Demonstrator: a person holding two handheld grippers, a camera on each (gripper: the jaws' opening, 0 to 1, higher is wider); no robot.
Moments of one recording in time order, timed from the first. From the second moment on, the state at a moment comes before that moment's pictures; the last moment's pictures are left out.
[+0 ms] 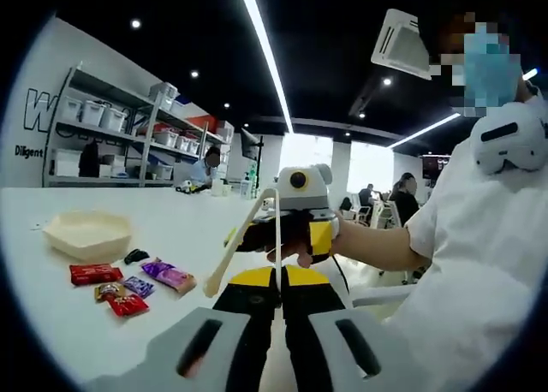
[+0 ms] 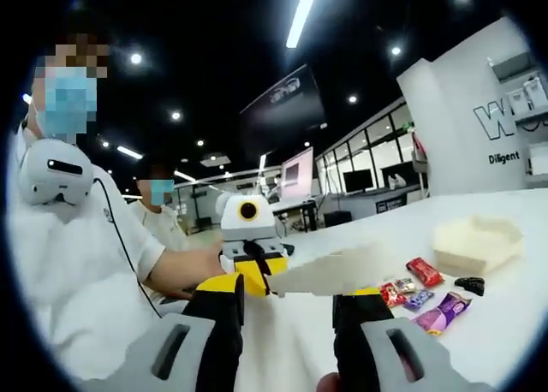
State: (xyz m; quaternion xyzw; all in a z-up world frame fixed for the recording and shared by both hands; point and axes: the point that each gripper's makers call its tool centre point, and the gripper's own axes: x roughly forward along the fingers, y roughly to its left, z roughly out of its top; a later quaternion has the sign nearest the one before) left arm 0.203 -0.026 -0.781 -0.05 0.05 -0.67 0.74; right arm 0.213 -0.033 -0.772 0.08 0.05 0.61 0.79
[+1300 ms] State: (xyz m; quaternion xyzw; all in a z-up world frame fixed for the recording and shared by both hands) left arm 0.187 -0.030 -0.768 -0.08 0.03 -0.70 0.71; right arm 0.202 -0.022 -0.762 0.09 0.02 0.64 0.76
